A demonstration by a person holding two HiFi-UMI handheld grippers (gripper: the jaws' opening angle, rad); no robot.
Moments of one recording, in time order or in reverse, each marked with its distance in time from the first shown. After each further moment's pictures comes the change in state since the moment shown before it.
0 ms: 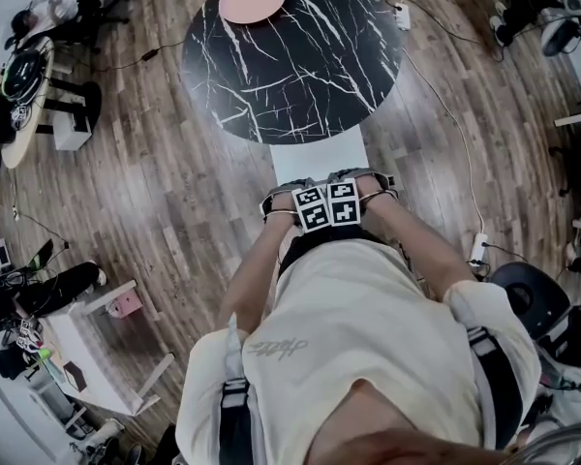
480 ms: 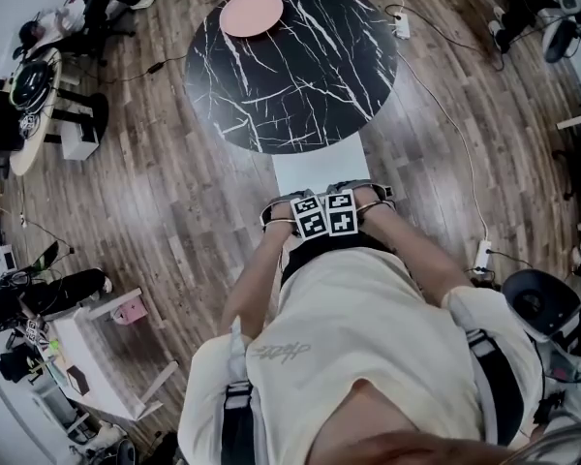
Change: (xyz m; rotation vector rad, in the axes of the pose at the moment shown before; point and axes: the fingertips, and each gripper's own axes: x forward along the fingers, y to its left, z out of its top) left arm -0.001 -0.014 0.000 -0.020 0.018 -0.043; right arm -0.002 0.014 0.001 0.014 -0.024 0.009
